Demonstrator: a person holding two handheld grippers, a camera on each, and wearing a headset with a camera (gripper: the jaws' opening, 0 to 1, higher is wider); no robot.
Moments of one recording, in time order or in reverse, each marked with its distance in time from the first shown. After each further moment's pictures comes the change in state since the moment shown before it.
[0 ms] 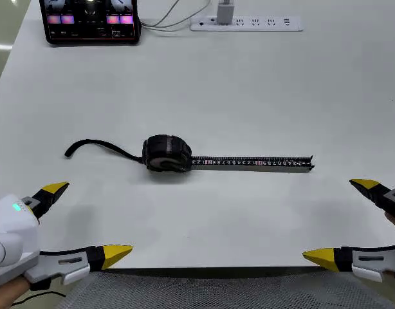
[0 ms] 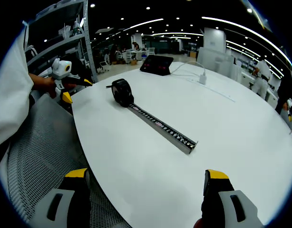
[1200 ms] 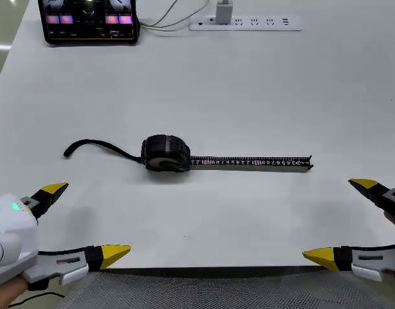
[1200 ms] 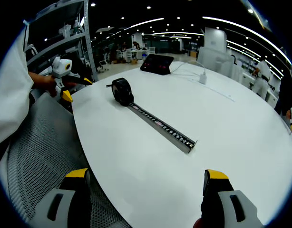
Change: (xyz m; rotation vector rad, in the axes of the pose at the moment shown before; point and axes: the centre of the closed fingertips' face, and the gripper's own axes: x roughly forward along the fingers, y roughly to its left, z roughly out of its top) left arm 0.000 0.000 0.001 -0.006 0.009 -0.001; right arm -0.001 -0.001 -0.001 -0.005 0.007 0.000
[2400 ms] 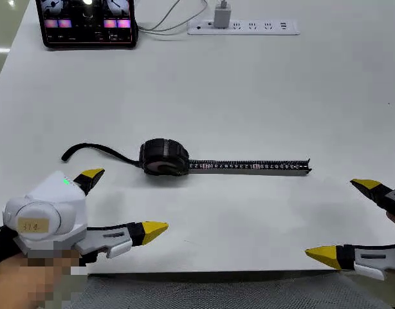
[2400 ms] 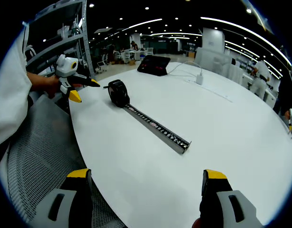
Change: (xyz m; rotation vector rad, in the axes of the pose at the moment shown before) left arm 0.054 -0.018 0.042 -0.052 -0.054 -0.020; right arm -0.004 -0.011 0.002 0.006 -0.006 -0.018
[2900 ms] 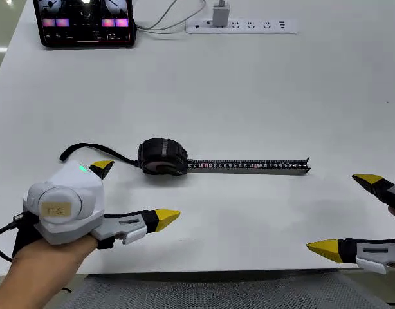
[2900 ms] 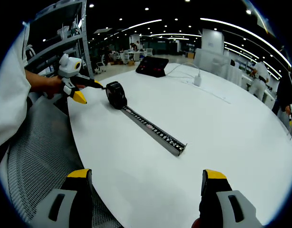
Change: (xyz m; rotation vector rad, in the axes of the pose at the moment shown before) left arm 0.023 0.000 0.012 -0.021 0.005 0.021; right arm -0.002 -0.008 0.003 -0.001 -0.008 -0.011
